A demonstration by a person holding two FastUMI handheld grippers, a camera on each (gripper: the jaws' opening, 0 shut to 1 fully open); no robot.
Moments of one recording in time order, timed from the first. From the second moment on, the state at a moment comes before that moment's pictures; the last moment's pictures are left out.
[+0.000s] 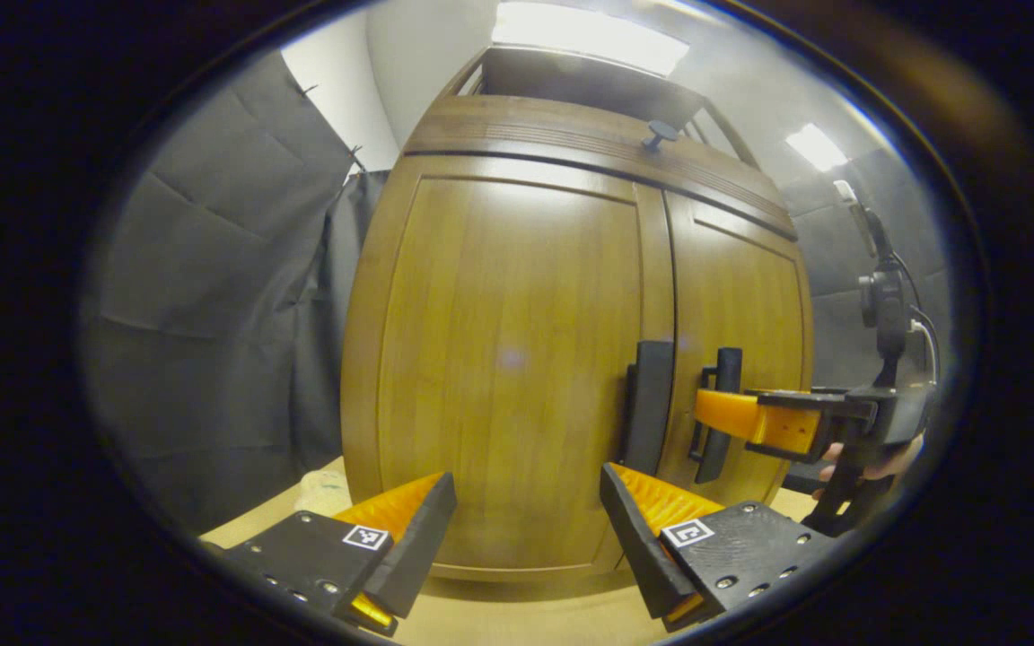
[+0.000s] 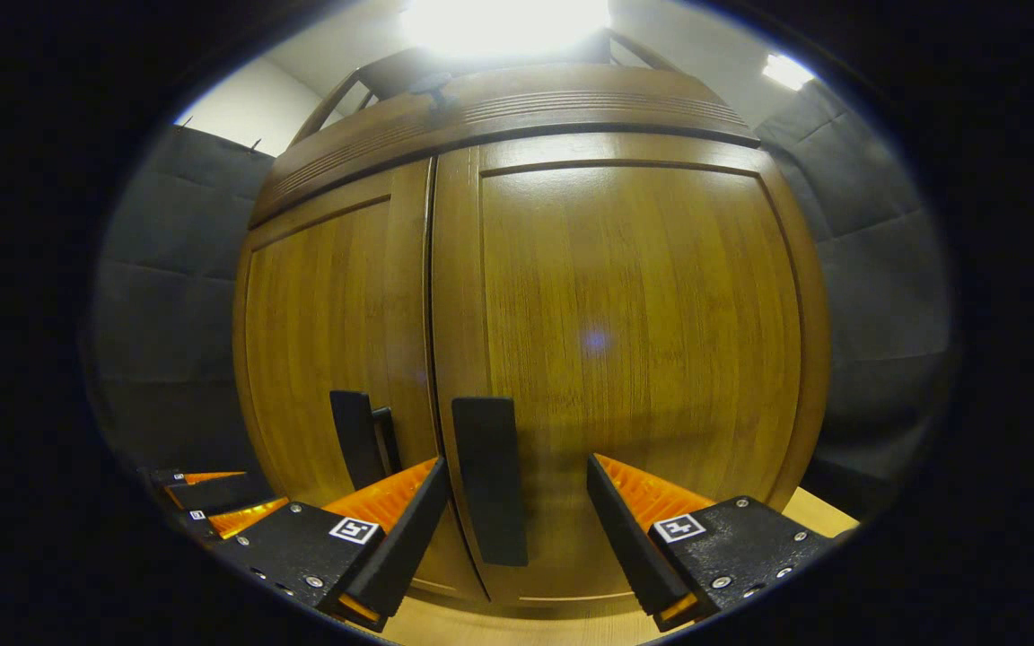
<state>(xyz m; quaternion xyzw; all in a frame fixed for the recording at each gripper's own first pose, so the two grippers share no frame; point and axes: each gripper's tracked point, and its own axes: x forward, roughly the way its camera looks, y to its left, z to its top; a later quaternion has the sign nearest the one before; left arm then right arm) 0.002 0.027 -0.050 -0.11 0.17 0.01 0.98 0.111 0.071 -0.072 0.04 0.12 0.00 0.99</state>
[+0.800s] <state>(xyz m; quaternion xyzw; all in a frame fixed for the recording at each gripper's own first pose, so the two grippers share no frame) 0.004 0.030 -0.048 -0.11 0.16 0.02 0.98 0.123 0.085 -0.075 0.01 0.12 0.02 0.99</state>
